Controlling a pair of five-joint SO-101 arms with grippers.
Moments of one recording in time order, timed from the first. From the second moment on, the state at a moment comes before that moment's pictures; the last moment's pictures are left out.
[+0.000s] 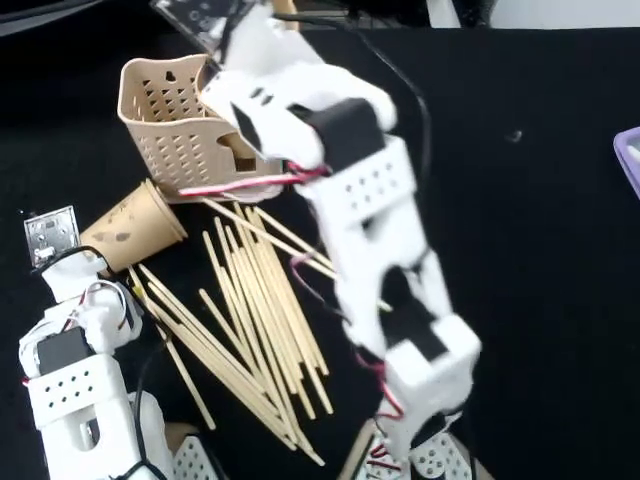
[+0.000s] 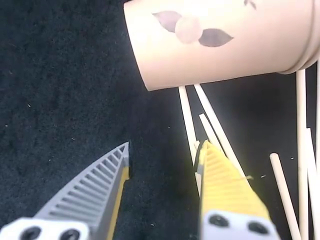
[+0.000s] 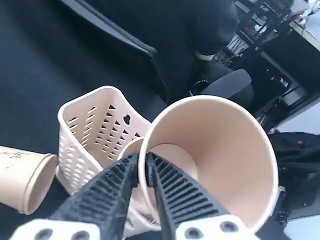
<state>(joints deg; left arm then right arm) -28.7 -68.0 74.3 57.1 -4.7 -31.5 17.0 -56.5 76.2 27.7</state>
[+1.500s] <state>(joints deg) -28.7 -68.0 61.1 59.0 -4.7 -22.9 -24.6 -51.5 99.4 18.2</state>
